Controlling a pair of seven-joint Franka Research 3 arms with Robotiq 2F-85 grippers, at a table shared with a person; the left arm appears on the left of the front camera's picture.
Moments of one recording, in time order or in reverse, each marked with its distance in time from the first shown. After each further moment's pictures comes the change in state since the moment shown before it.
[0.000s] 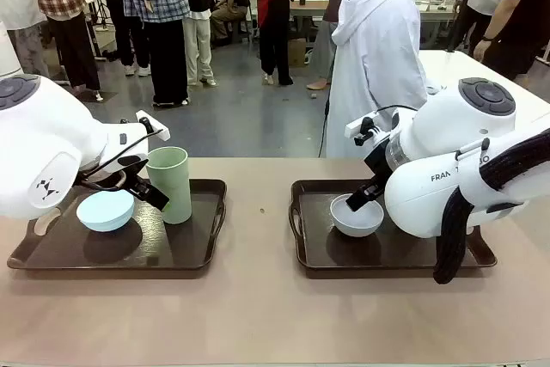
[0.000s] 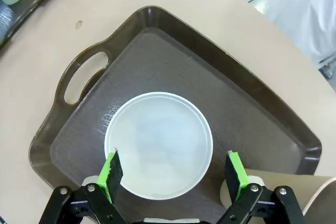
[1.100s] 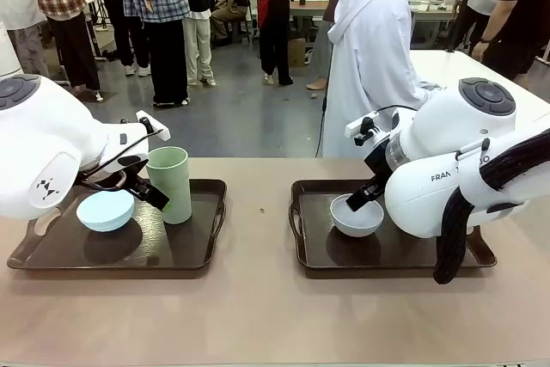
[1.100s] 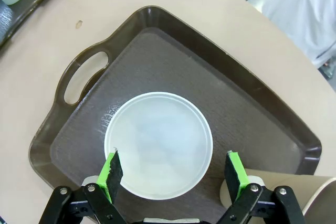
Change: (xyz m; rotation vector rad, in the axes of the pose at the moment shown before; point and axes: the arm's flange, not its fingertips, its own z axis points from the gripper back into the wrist) left arm 0.000 0.000 0.000 0.000 0.000 0.000; right arm 0.000 0.000 0.000 0.000 0.000 0.000
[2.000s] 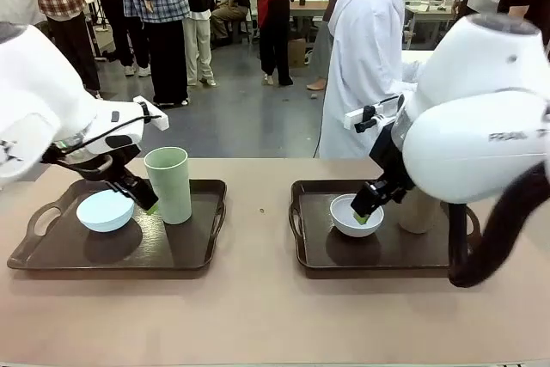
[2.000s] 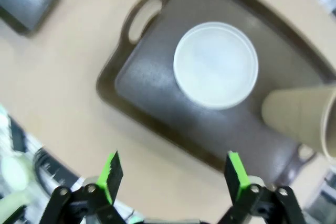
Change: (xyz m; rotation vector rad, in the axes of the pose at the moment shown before) left arm 0.002 -0.036 0.084 -0.022 0.164 -0.031; right arm 0.000 0.046 0.098 0.087 0.252 -0.088
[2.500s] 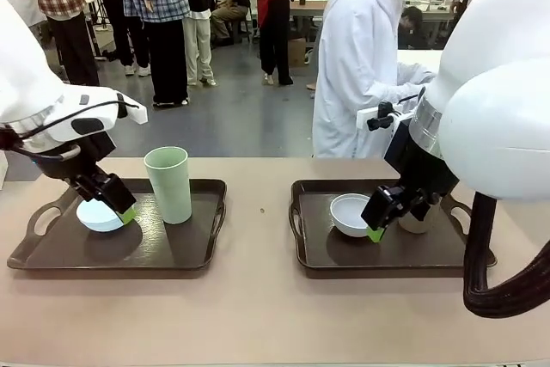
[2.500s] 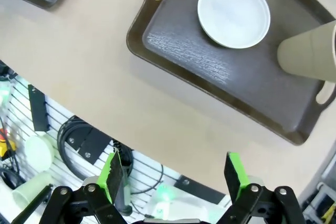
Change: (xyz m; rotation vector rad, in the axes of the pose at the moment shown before) left arm -0.025 -0.008 0.050 -0.065 0.073 0.075; right arm -0.034 0.036 0.046 0.023 0.088 -0.090
